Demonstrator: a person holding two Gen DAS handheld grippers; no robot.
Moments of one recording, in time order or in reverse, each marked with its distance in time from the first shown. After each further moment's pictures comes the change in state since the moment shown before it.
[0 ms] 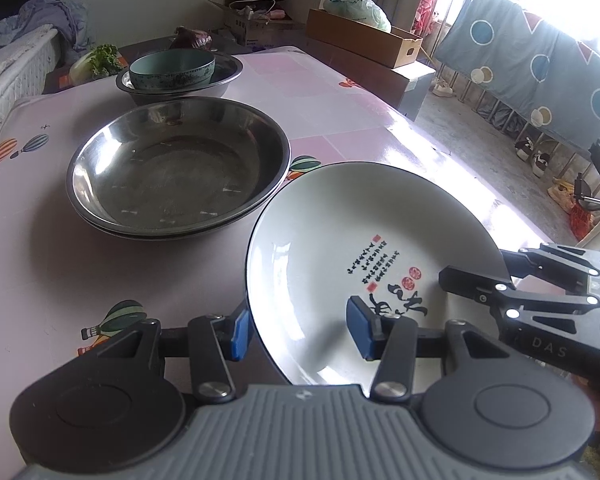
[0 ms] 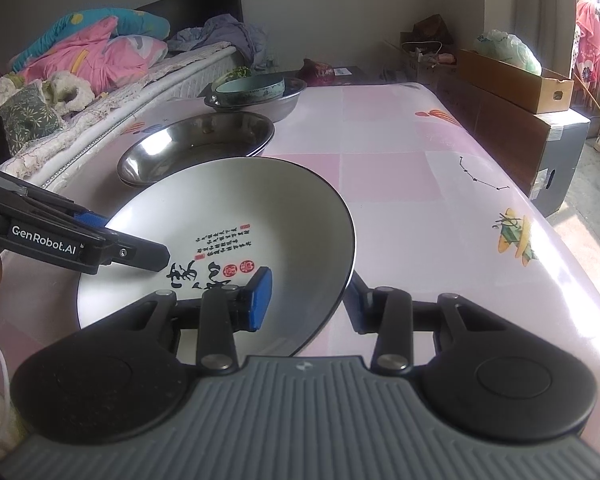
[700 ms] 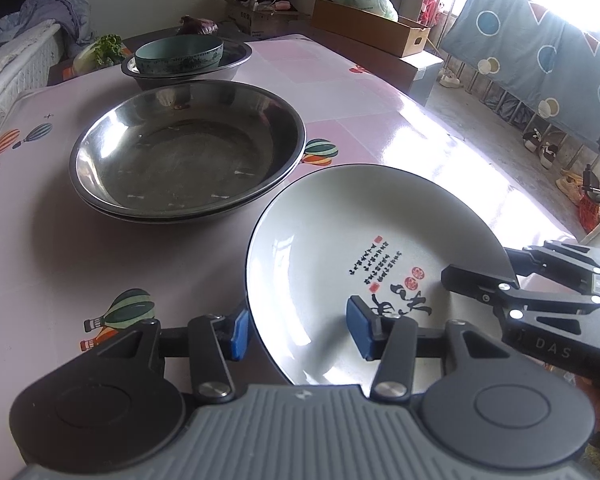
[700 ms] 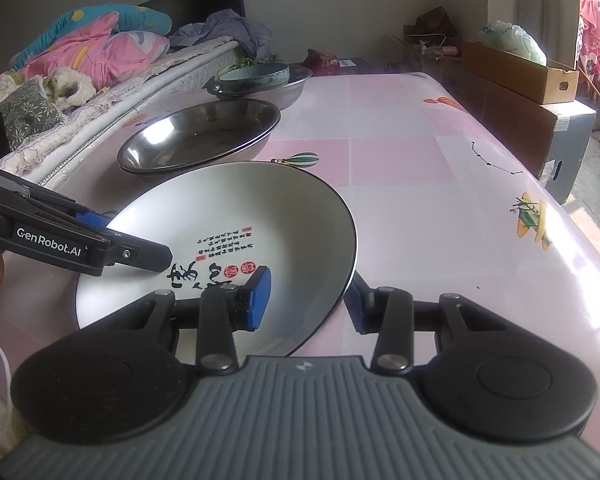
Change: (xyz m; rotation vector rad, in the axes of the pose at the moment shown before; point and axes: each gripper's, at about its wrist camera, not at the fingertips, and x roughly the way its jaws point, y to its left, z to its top) left arm 0.012 0.008 -0.006 0.004 0.030 0.020; right arm 0.017 0.005 -0.009 0.010 0.017 0.013
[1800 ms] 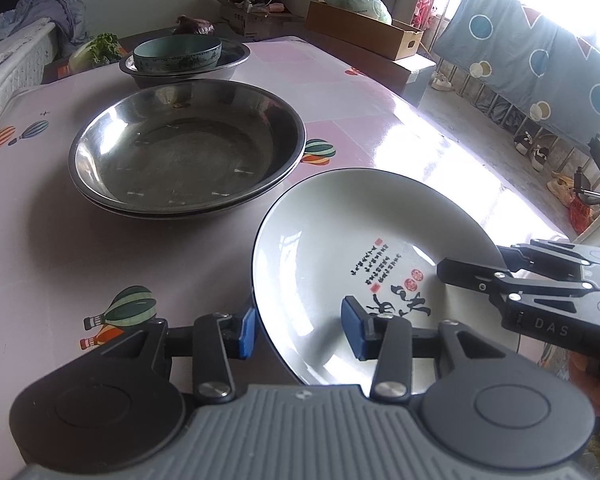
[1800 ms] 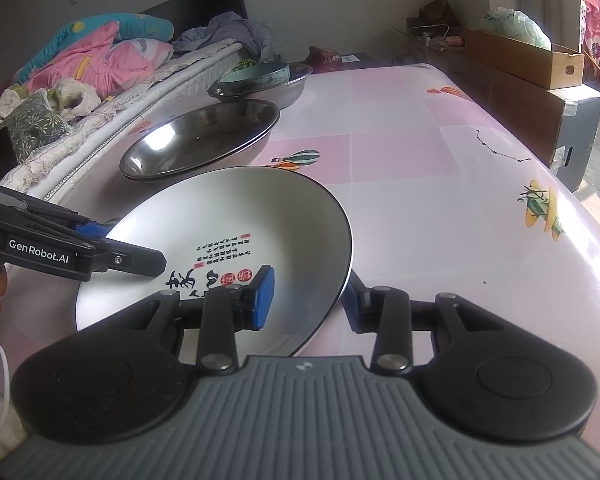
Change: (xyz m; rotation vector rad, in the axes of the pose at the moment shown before) left arm -0.002 0.008 -0.004 -0.001 -0.010 -0.031; right arm 0.010 -0.010 0.002 0.045 0.004 0.050
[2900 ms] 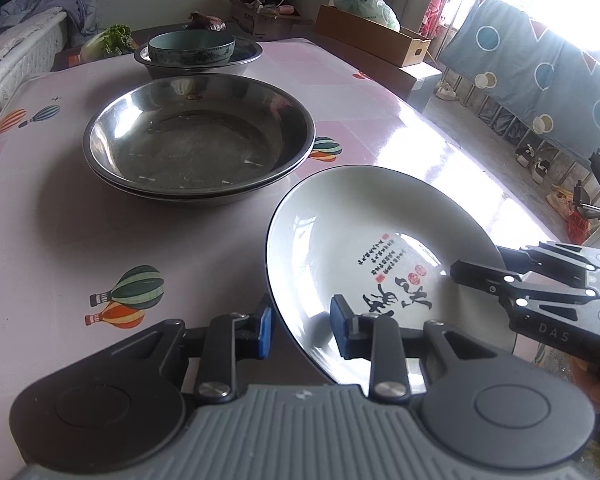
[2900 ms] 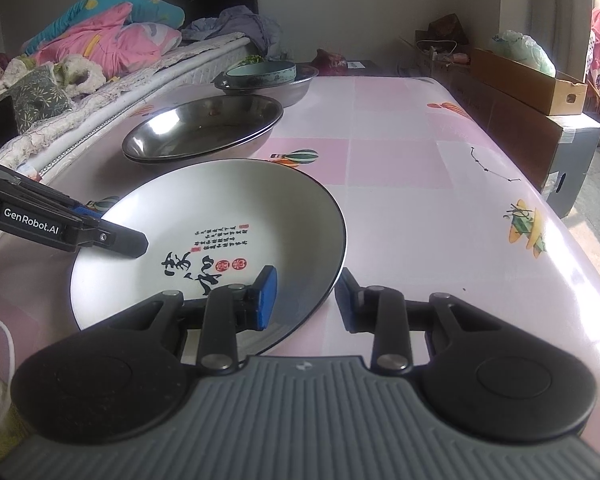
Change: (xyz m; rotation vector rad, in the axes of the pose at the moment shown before) left arm -0.003 0.007 -0.007 -0.041 -0.009 -0.008; right arm -0.013 0.006 -0.005 -0.095 -0.003 -0.034
